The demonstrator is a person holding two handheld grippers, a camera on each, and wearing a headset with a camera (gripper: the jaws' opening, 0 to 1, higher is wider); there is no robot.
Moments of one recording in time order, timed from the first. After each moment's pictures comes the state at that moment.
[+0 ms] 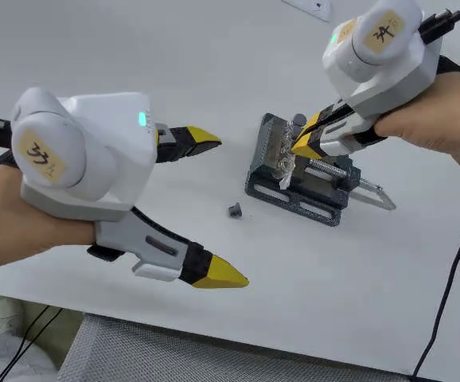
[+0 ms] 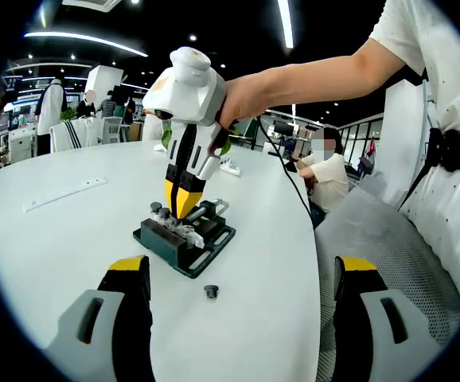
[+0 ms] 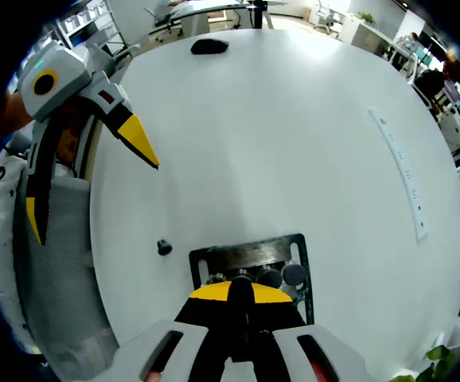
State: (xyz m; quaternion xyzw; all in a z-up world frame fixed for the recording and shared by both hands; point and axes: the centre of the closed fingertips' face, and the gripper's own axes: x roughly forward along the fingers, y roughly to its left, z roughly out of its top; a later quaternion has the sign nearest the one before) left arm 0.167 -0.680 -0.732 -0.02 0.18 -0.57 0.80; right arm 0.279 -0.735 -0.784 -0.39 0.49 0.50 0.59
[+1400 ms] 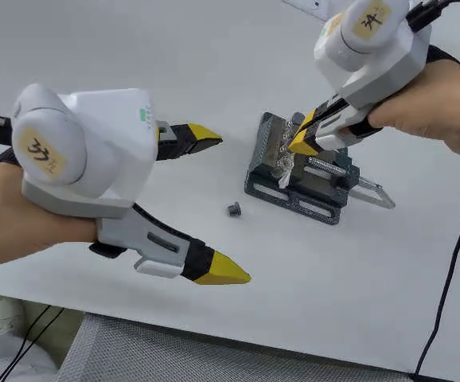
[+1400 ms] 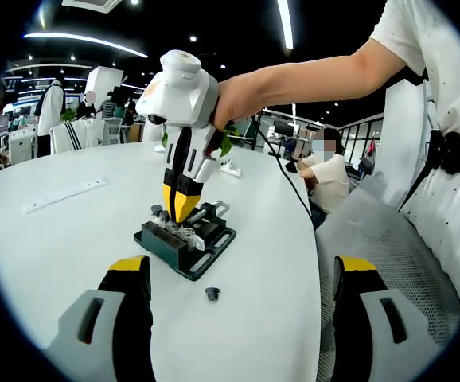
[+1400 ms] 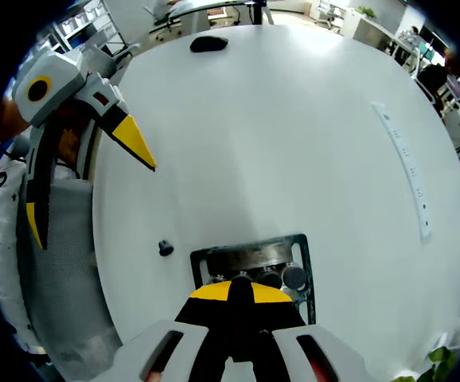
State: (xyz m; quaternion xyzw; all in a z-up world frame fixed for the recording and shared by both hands) left arm 0.168 -0.681 -0.727 -0.01 0.18 -0.57 0.80; right arm 0.272 -0.729 -0.782 -0.39 0.50 0.51 0.58
